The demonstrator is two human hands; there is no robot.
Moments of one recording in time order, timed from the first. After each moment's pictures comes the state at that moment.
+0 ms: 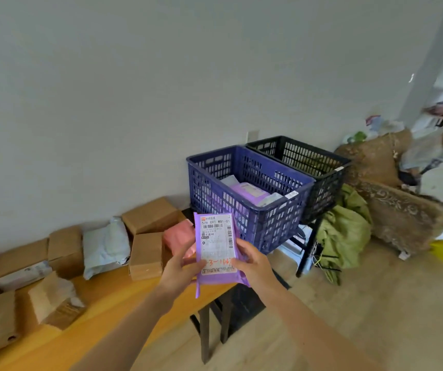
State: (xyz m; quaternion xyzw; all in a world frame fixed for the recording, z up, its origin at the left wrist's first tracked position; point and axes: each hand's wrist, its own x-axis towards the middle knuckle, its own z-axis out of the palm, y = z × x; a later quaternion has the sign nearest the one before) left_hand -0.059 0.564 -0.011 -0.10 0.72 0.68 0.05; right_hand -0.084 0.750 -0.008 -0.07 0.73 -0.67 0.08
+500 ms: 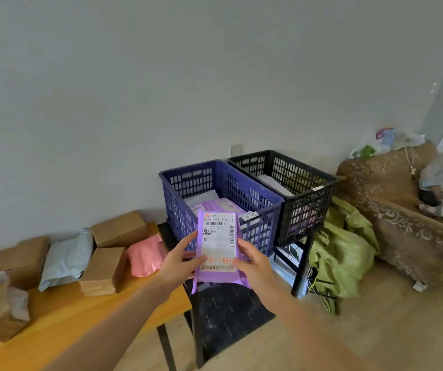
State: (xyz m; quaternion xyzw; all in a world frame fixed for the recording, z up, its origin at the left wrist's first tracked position) left_hand -0.146 0.743 0.027 -0.12 0.75 0.65 0.01; right_hand -0.174 0.934 0.015 -0.13 0.73 -0.67 0.11
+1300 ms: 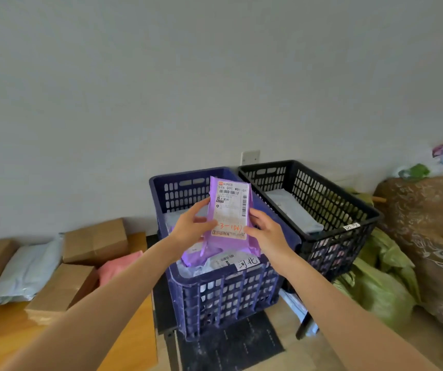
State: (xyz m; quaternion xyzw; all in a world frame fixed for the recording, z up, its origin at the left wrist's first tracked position) left_hand -0.385 0.755 0.059 -0.13 0.75 0.64 -0.05; right_hand -0.437 0.938 0.051 -0.15 0.73 -0.66 0.11
